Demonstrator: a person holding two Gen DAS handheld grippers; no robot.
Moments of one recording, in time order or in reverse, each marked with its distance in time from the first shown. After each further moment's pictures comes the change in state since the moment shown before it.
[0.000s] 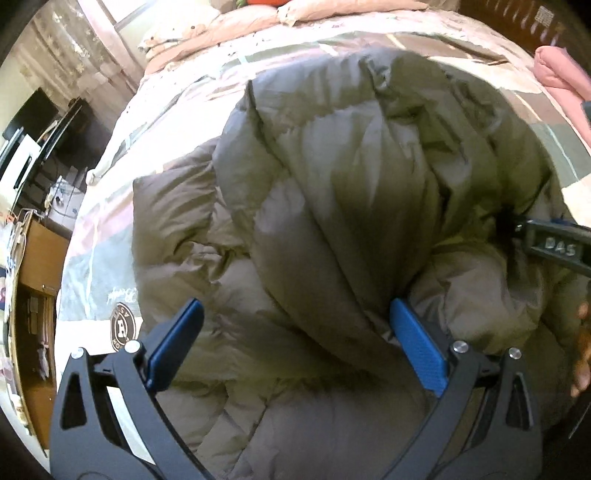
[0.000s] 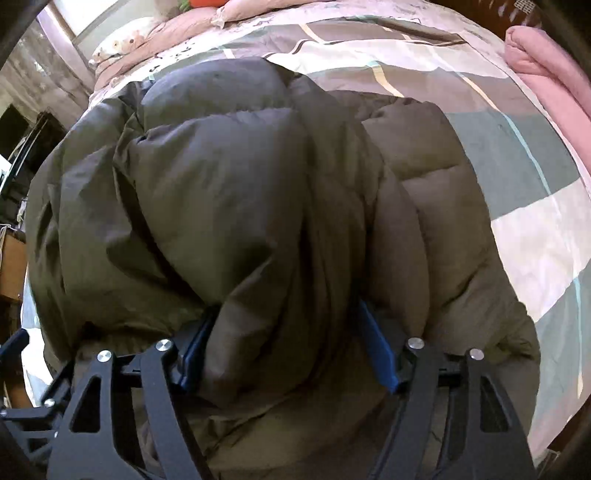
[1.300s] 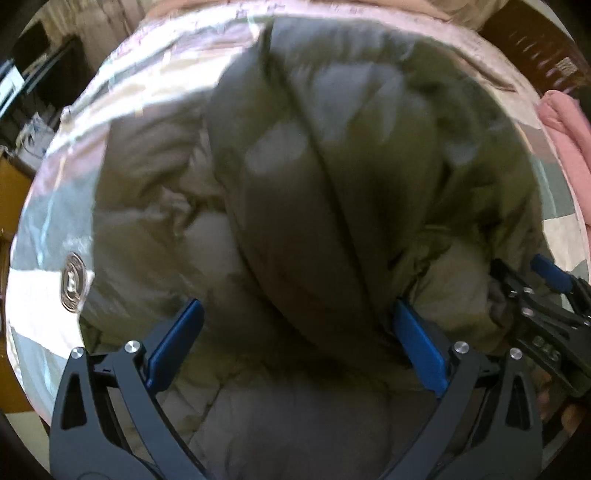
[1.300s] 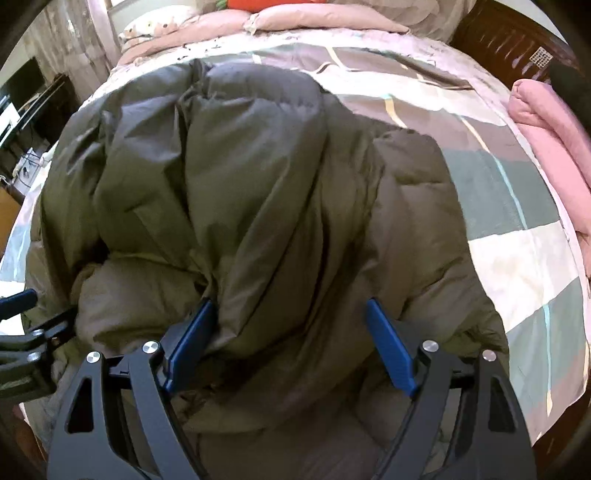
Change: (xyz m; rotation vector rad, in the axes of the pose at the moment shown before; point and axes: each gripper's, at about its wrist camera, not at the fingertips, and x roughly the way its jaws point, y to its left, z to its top) left arm 0.031 0.021 -0.004 -0.186 0.141 -0.187; right arm -0.023 0.021 -0.033 -0.163 -0.058 -0.087
